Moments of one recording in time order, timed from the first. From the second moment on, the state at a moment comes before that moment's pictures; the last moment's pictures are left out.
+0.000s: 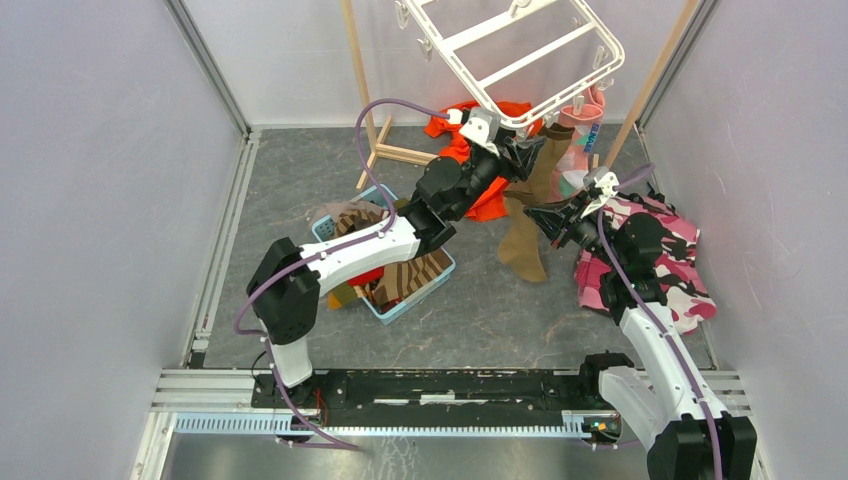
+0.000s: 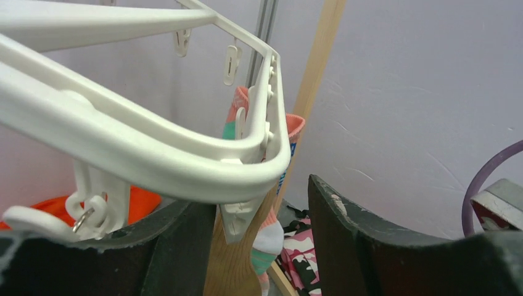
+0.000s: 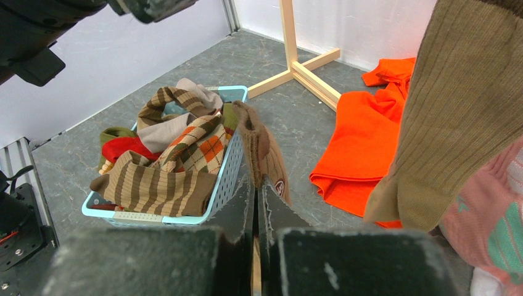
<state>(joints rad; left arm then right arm) -0.94 1.80 1.45 0.71 -0.16 -0.16 0.06 0.85 0.55 0.38 -0.75 0.22</state>
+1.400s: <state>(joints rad) -0.94 1.84 1.57 0.59 -0.20 -0.16 0.06 0.84 0.55 0.37 -0.75 0.22</state>
